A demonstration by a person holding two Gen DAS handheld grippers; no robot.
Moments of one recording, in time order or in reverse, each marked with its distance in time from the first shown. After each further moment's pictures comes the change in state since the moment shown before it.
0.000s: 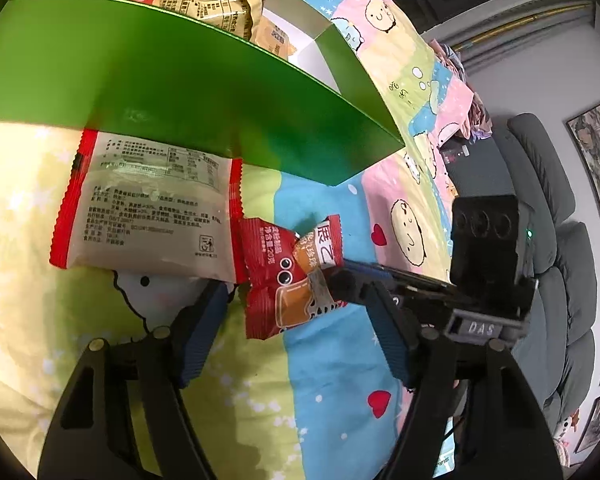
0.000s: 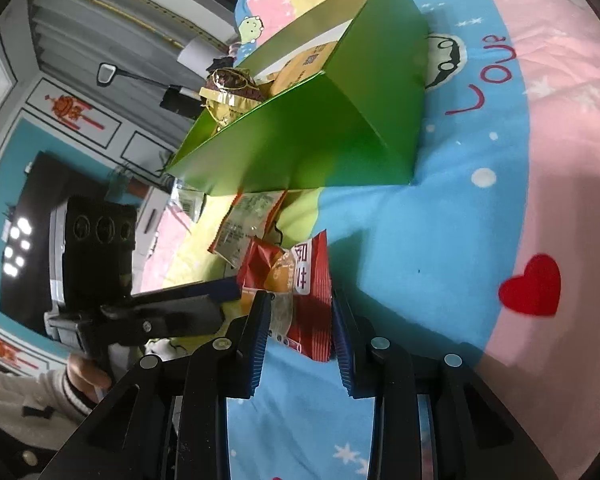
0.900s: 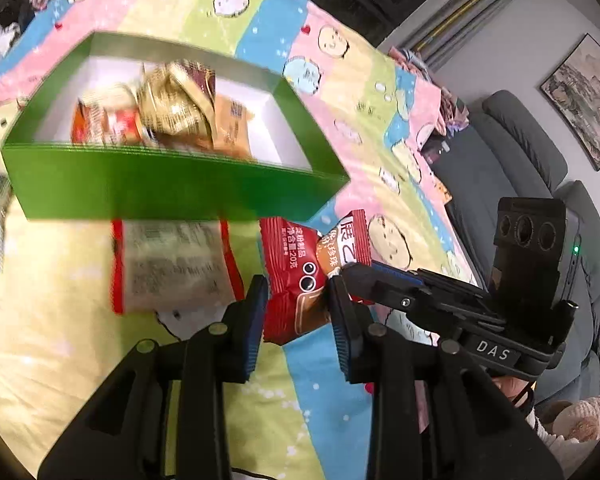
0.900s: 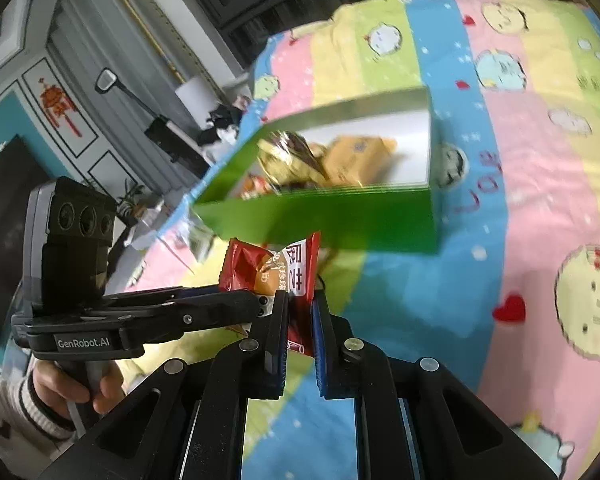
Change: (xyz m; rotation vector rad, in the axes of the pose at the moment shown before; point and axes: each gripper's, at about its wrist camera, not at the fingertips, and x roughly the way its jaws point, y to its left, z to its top) left arm -0.053 -0.019 0.006 0.203 -0.115 0.041; right arm -0.035 0.088 -0.003 -0.155 -0.250 -0.229
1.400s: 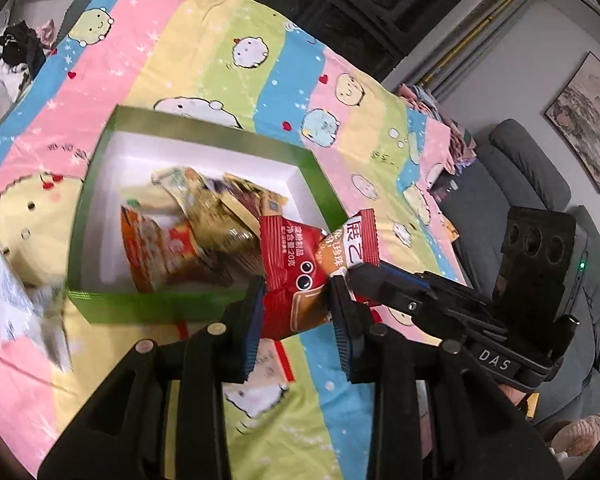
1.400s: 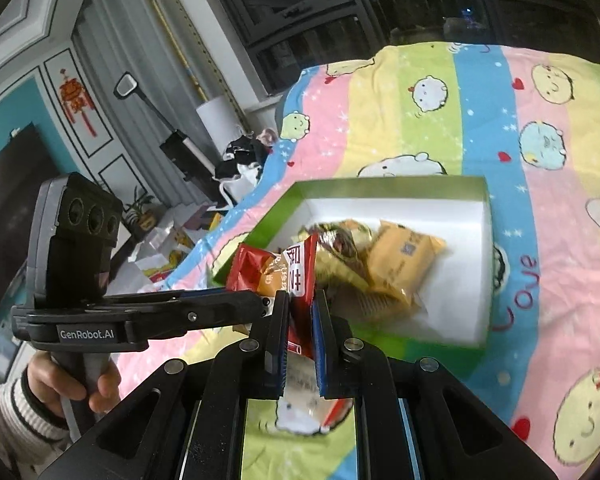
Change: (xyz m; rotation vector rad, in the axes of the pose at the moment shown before) left arm -0.029 0.028 0.063 -0.001 -0.074 0.025; right arm 0.028 0.032 0.071 -0.098 -0.078 0.013
